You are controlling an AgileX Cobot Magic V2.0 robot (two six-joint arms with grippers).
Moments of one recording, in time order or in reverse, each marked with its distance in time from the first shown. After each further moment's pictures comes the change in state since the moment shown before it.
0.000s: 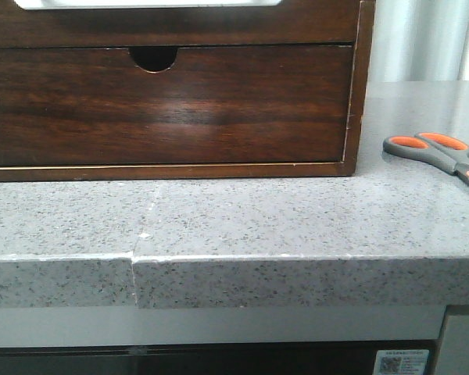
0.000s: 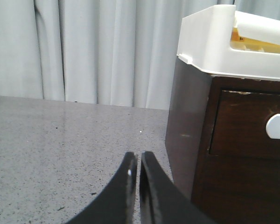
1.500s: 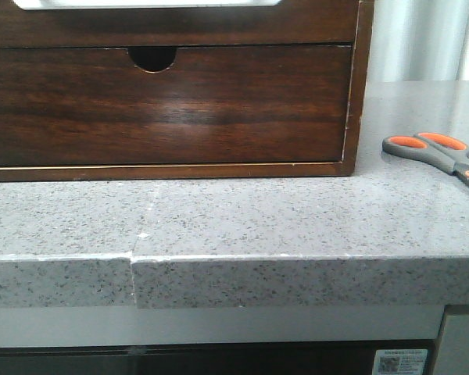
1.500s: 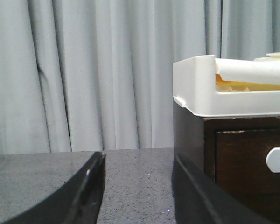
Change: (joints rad) left arm -0.041 0.040 -0.003 0.154 -0.192 0.000; right arm 0.000 0.001 0.000 0.000 0.018 0.000
